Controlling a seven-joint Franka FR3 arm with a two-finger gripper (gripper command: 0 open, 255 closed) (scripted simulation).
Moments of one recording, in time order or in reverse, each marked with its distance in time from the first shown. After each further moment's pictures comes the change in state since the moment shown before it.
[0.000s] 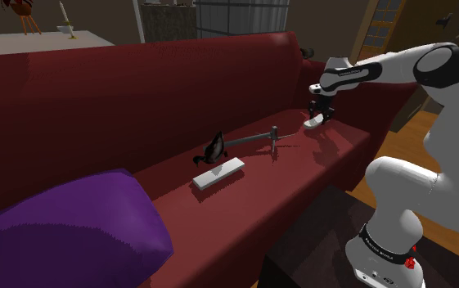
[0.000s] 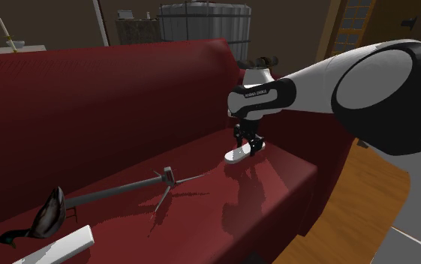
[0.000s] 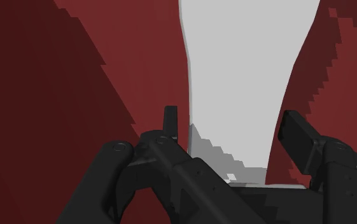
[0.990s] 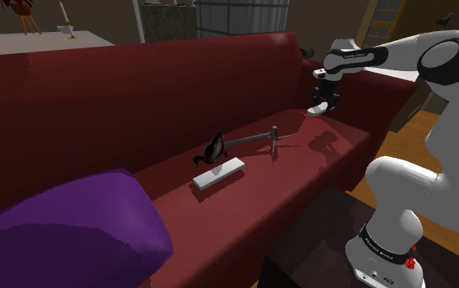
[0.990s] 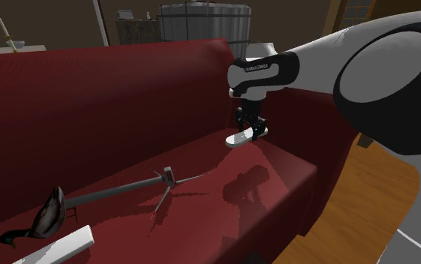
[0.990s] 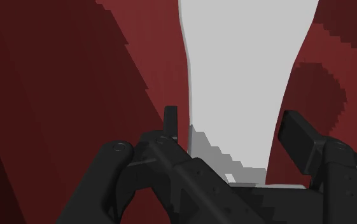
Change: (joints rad) arm -0.021 0.073 0.061 0.091 0.074 -0.142 -0.044
